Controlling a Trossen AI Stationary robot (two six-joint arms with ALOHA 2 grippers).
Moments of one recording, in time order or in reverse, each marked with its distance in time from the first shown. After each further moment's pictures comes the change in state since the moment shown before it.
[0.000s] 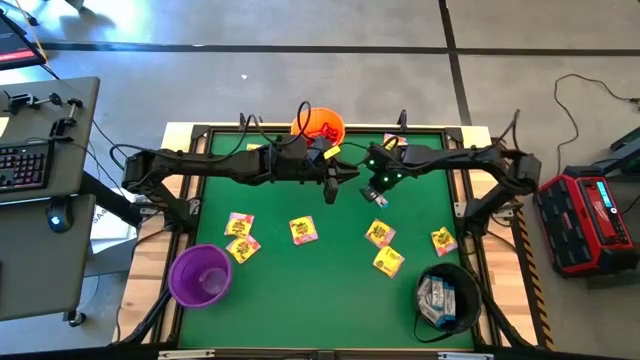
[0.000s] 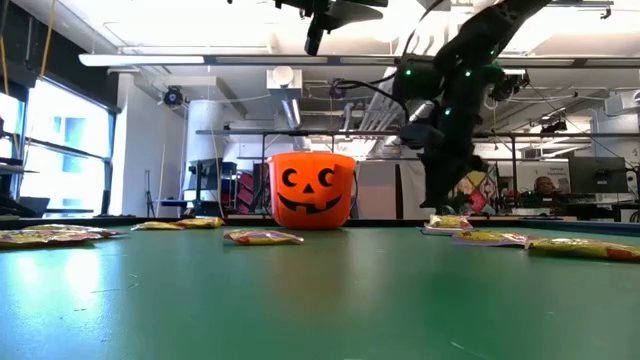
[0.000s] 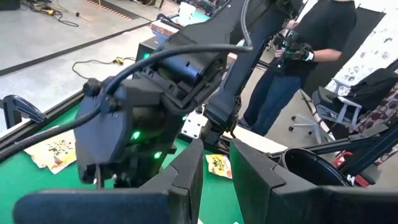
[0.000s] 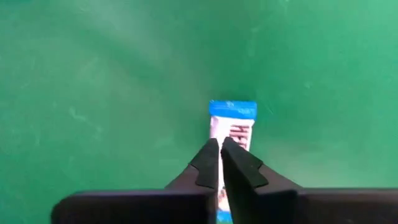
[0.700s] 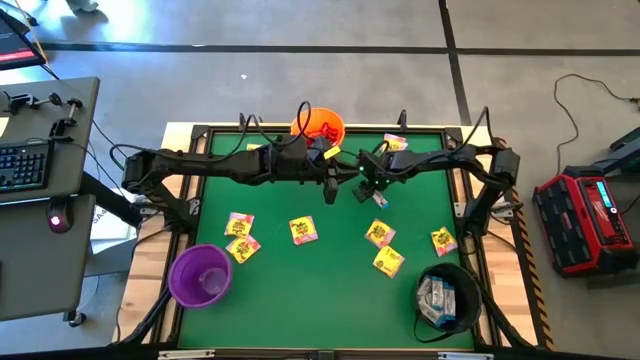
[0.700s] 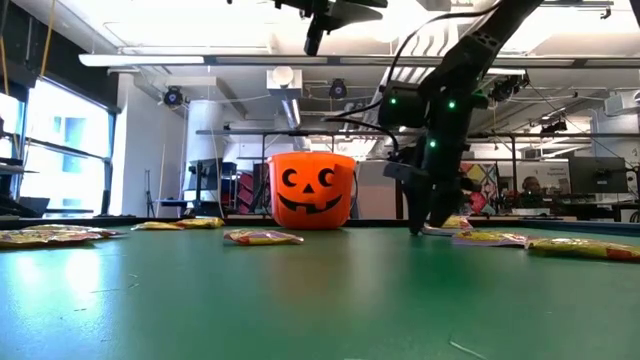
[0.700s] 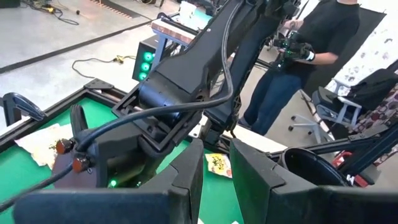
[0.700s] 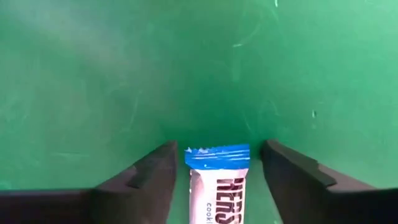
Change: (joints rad) left arm 0.000 0.000 0.000 -0.004 0.000 -0.007; right arm 0.016 0.195 0.005 0.138 0.118 0.074
